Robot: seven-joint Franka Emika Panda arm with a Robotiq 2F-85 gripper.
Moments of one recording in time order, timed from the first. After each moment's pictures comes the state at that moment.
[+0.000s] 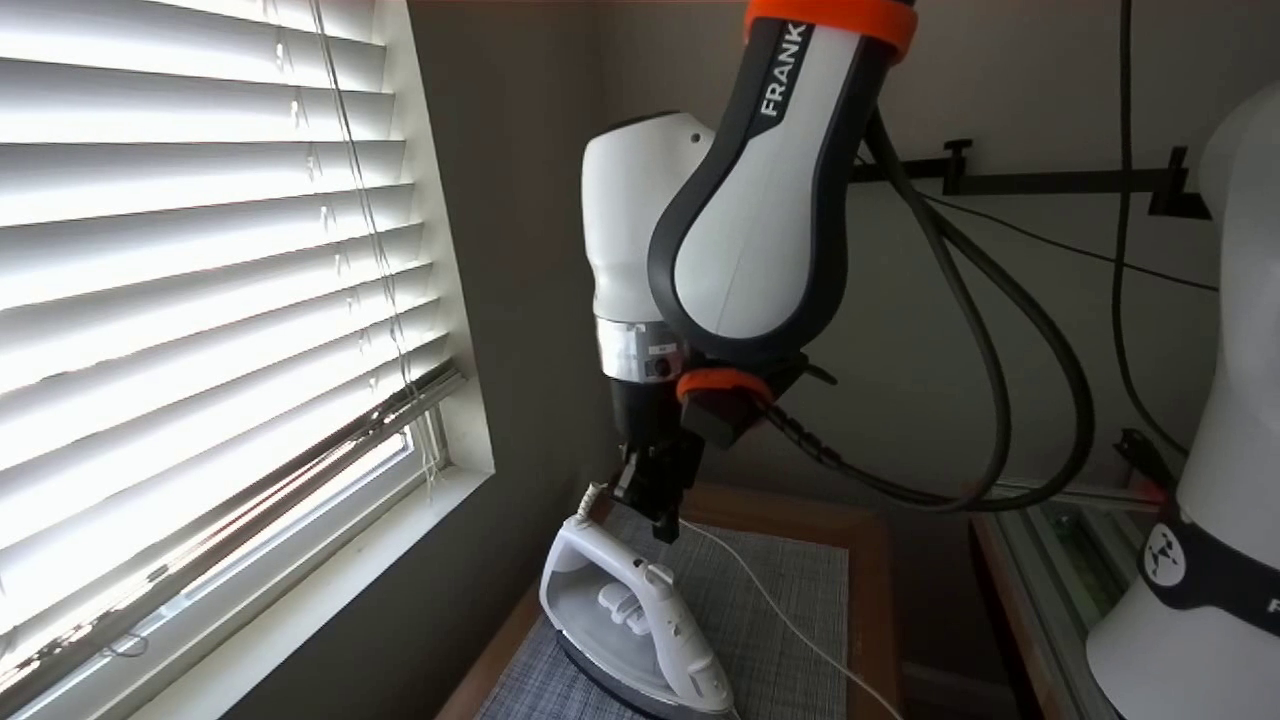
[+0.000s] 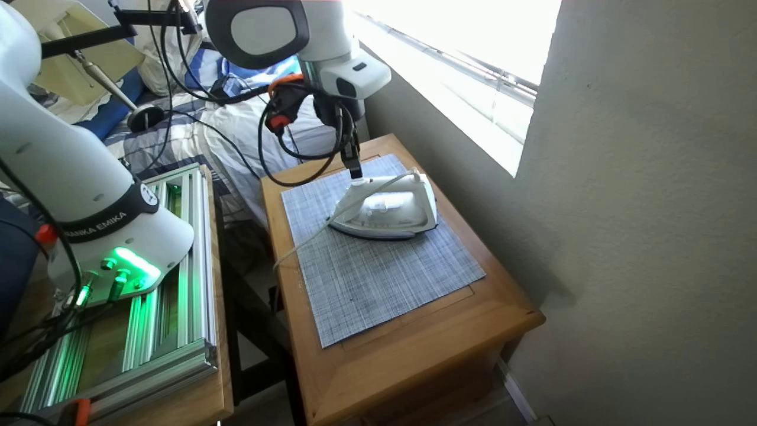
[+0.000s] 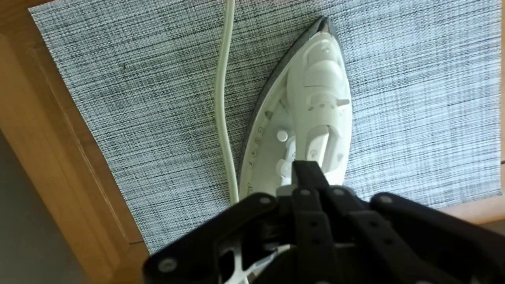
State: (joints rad) arm 0.00 0.06 -0.10 -2.75 -0.10 2.83 0.30
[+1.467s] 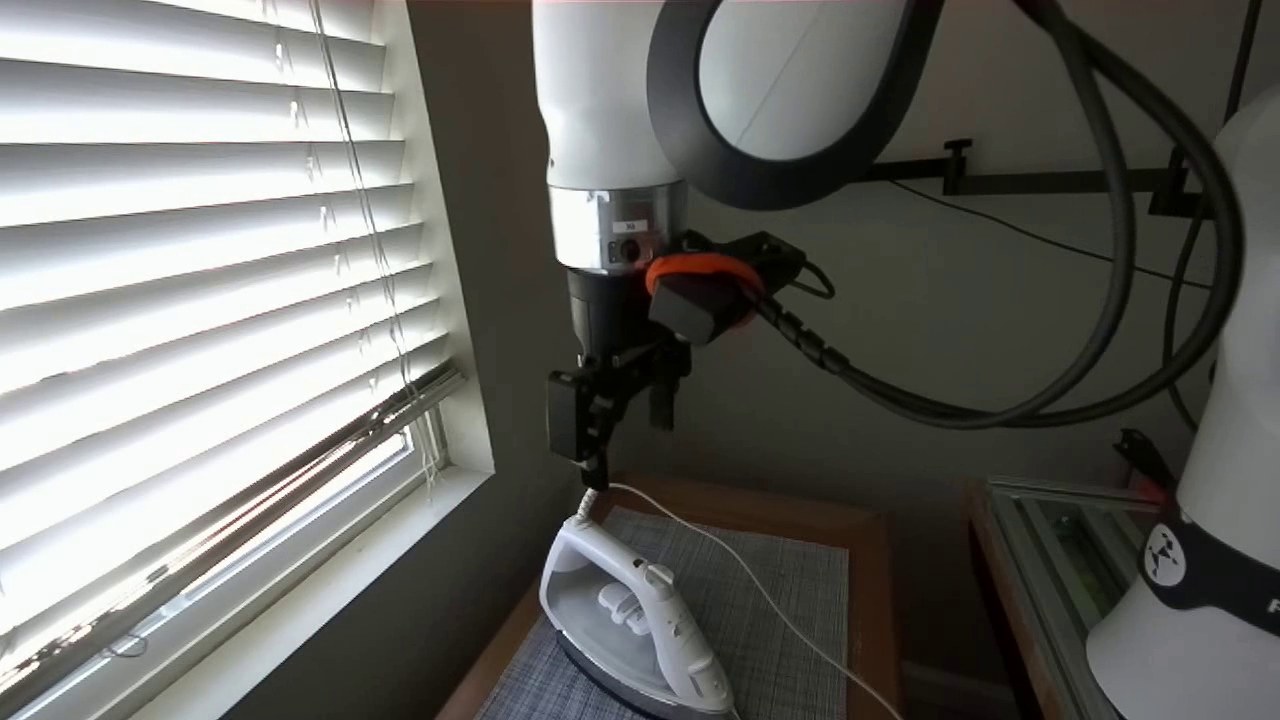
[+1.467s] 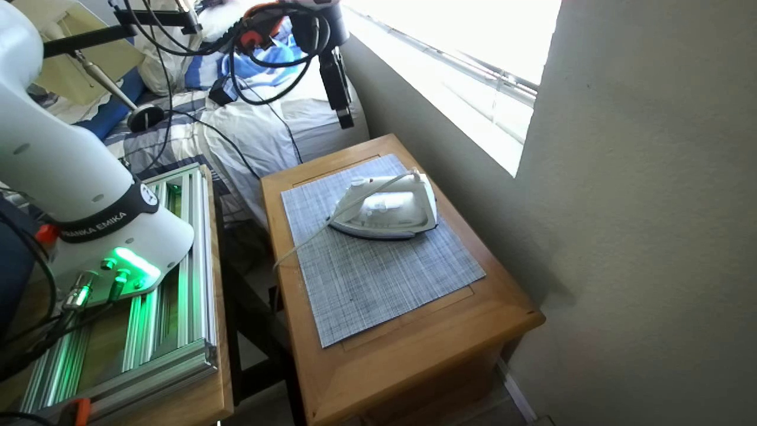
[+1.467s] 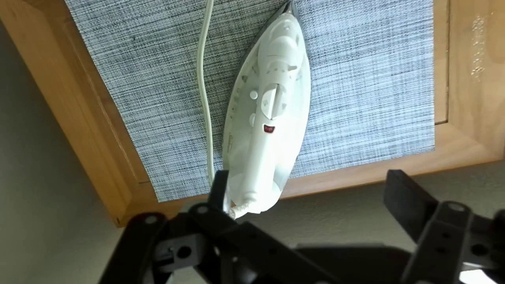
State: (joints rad) arm -0.03 -0.23 0.05 -2.74 -0.16 2.59 0.45
